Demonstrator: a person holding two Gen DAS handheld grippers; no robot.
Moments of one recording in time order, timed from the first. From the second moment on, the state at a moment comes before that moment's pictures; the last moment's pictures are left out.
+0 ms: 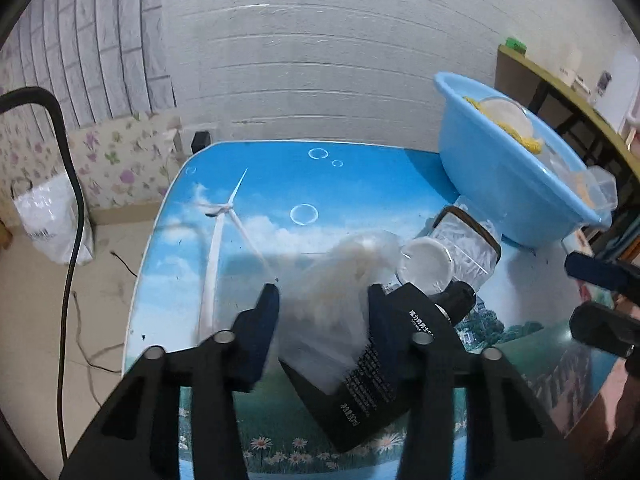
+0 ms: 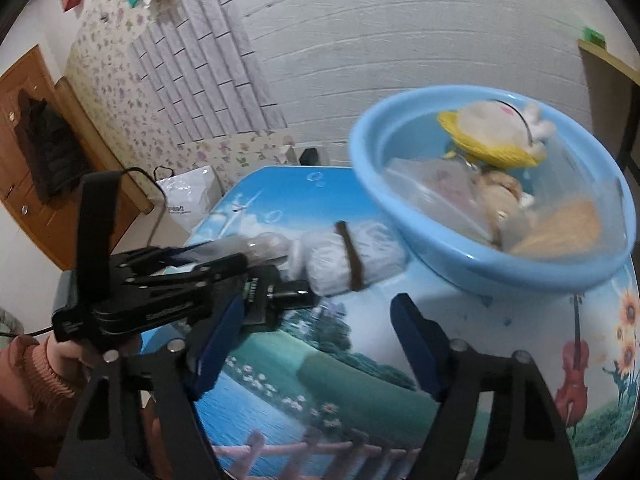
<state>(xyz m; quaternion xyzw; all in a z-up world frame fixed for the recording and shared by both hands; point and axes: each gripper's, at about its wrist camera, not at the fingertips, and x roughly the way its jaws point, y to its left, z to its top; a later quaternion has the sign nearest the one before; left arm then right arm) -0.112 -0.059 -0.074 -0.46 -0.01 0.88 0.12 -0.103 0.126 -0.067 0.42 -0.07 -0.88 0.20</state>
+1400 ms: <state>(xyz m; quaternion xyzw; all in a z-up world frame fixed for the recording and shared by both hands) -0.112 -0.112 -0.080 -0.43 -0.07 0.89 0.13 -0.175 0.041 -0.106 0.51 -0.02 -0.85 0.11</state>
